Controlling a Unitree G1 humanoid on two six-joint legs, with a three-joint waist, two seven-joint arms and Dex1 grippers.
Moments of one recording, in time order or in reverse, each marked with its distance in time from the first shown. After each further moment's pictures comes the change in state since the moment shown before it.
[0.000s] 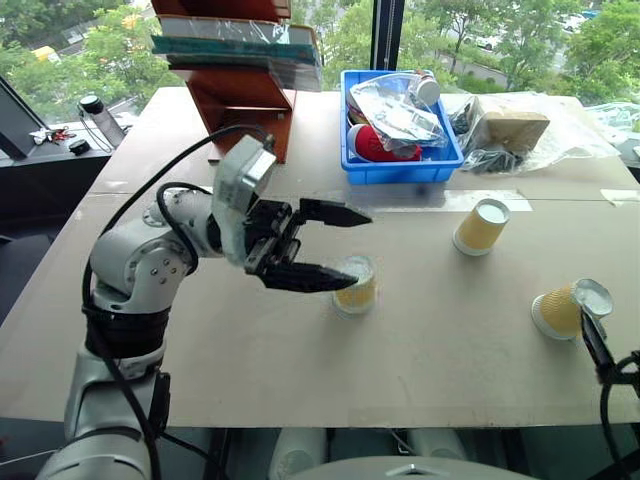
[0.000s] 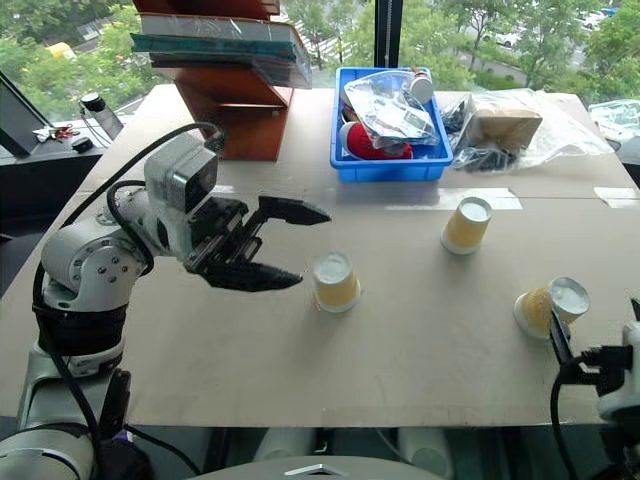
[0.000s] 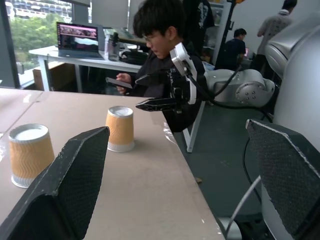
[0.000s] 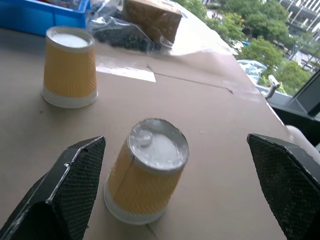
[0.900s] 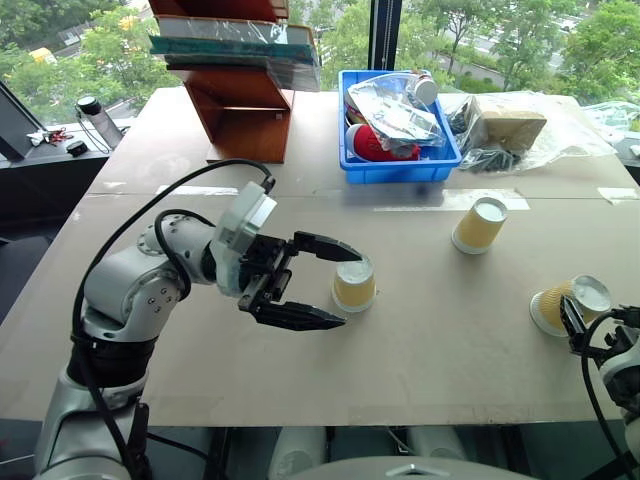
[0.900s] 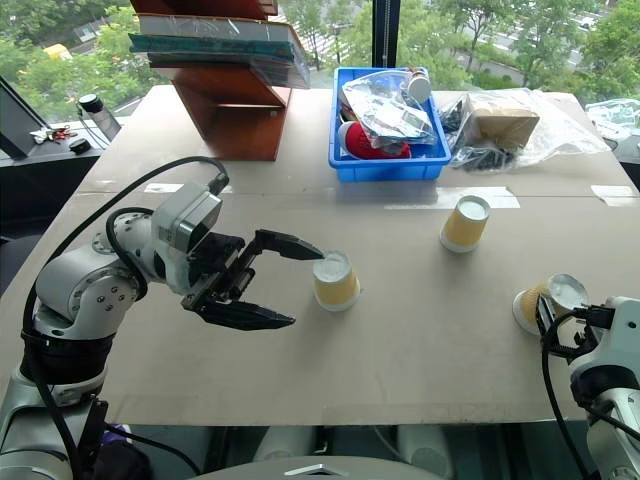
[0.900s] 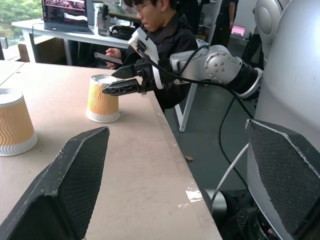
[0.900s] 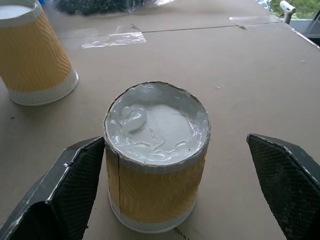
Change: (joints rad) left arm 0.101 0.058 -0.020 -0.064 0.023 -0.074 -0.012; right arm -0.317 -0.079 0.071 0.186 0.110 0.286 -0.193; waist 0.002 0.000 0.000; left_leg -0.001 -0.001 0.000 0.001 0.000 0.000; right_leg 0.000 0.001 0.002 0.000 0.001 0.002
